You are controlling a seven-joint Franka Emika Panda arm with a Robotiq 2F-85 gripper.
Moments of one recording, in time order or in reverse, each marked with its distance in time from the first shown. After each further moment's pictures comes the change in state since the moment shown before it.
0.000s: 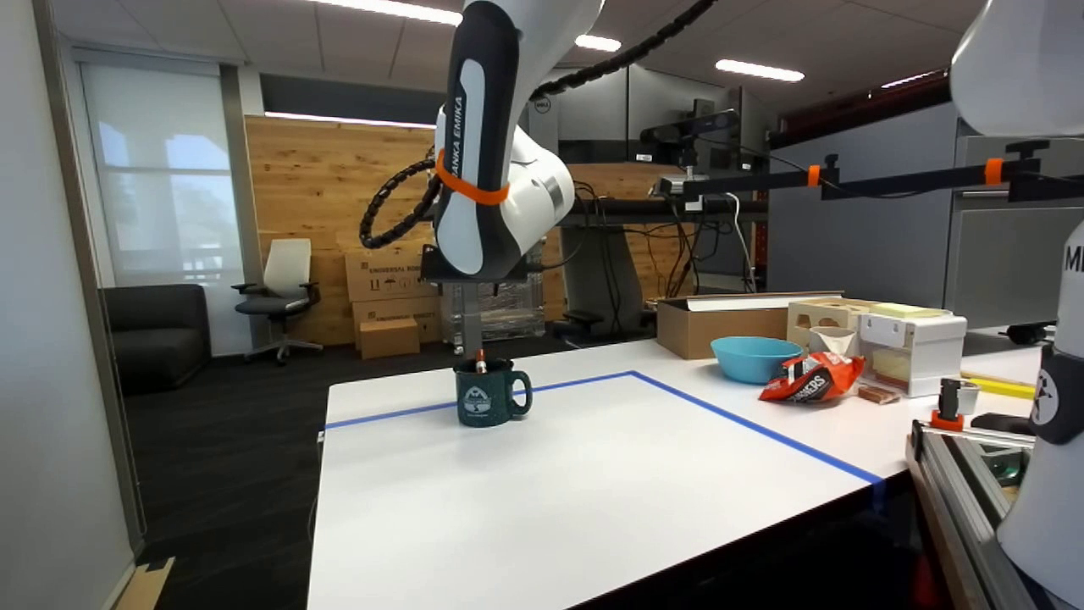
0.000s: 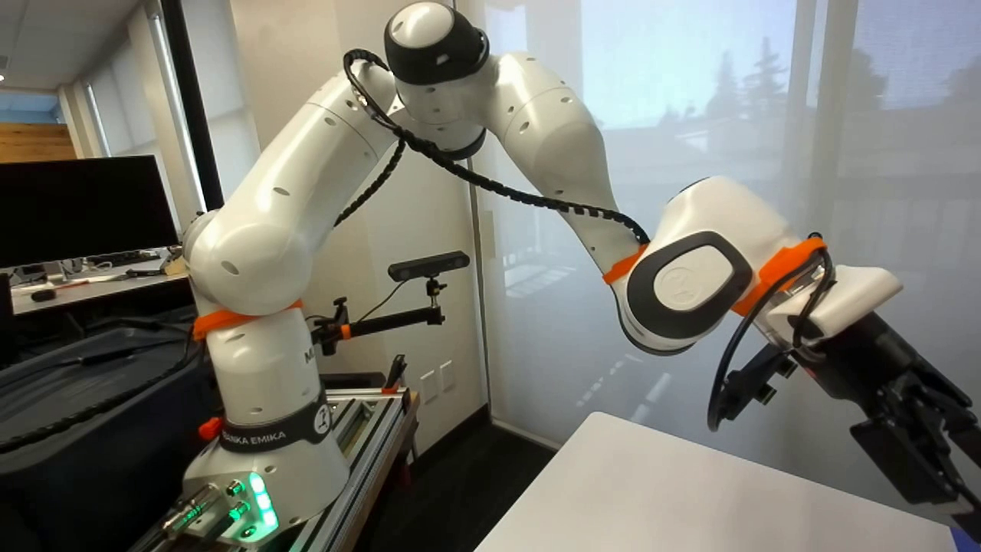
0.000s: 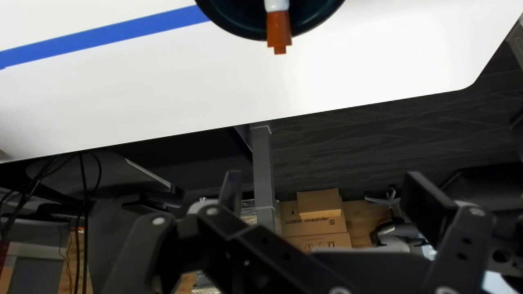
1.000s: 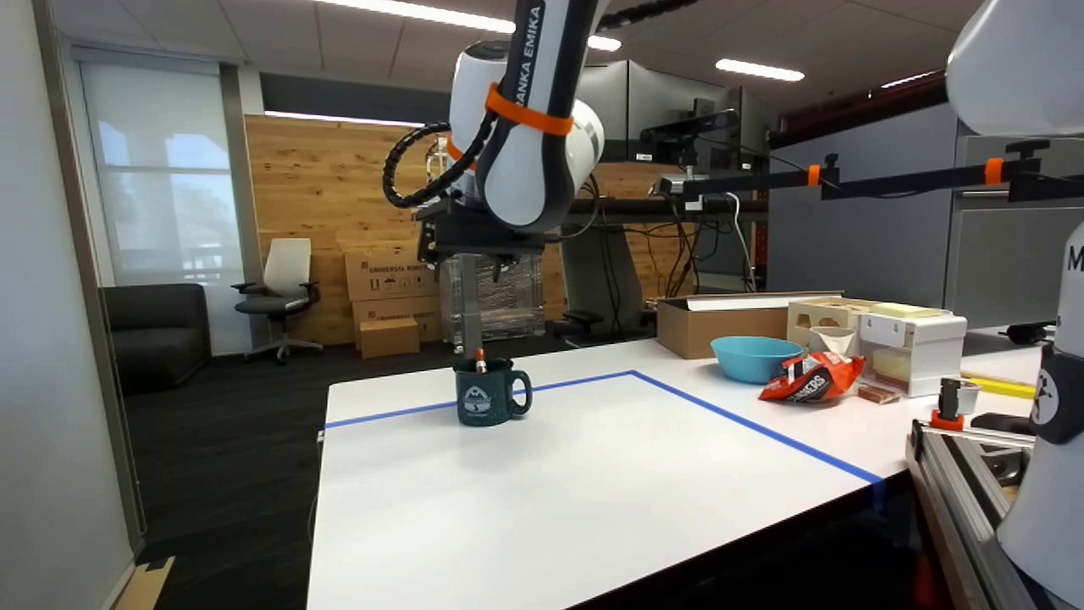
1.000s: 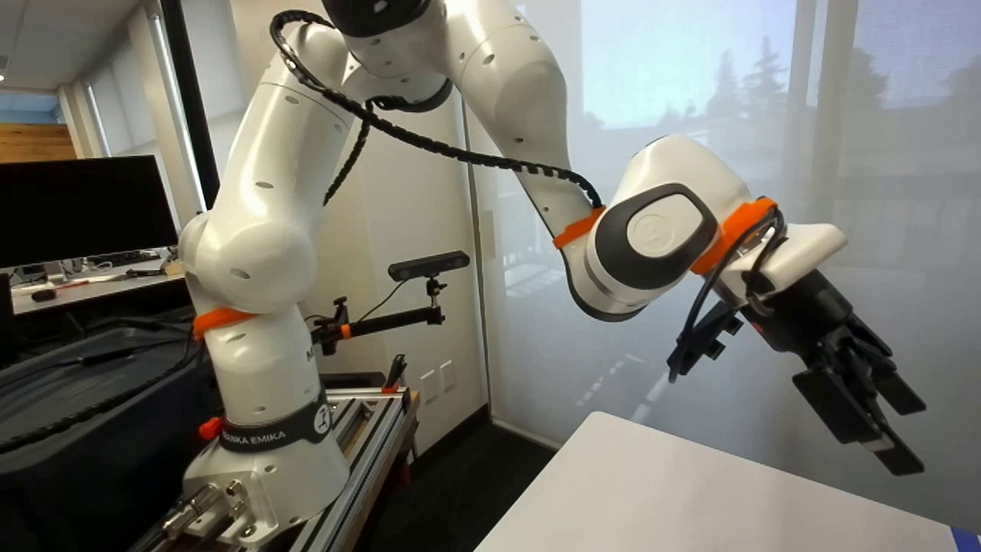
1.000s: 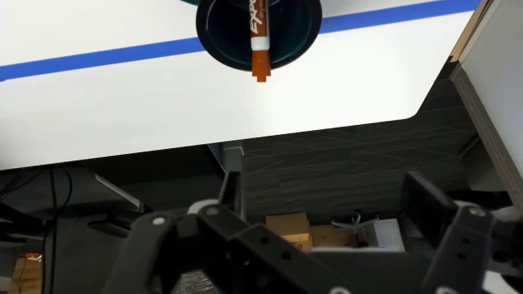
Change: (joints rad) arm 0.063 0.242 -0.053 -0.151 -0.361 0.002 0.145
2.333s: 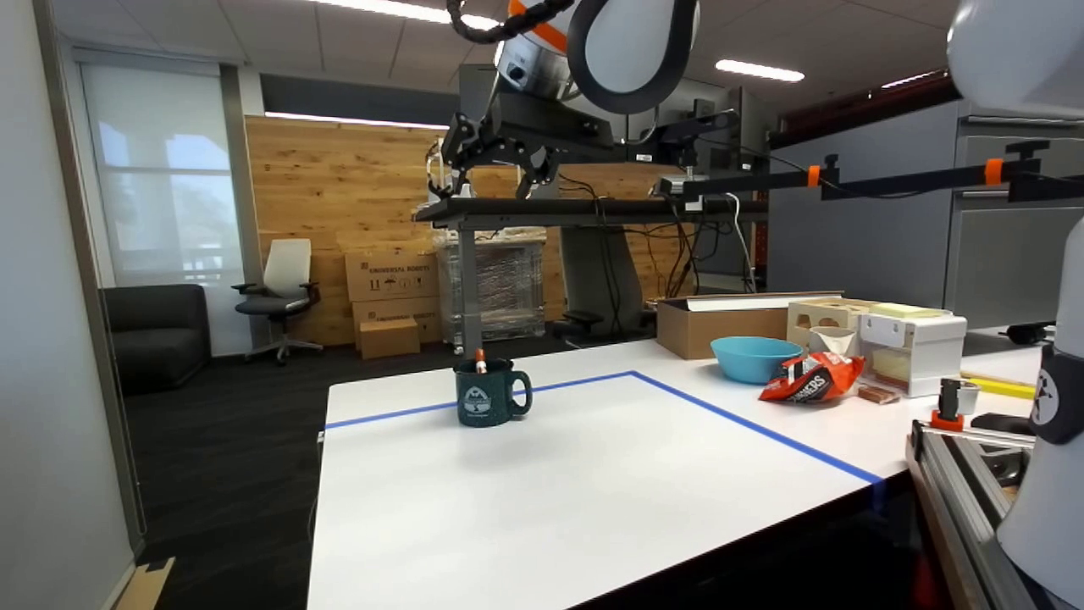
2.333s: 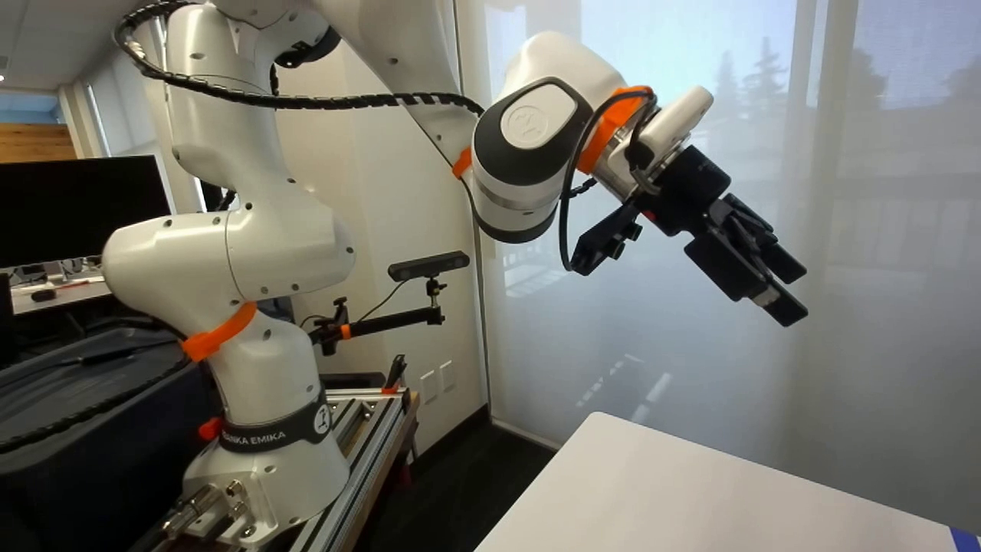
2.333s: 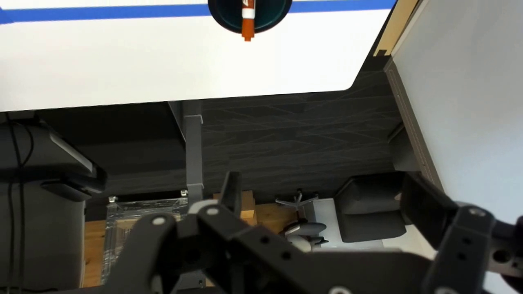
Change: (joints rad) arm 1.117 0.224 -1.121 -0.323 -0.232 -0.002 -0.066
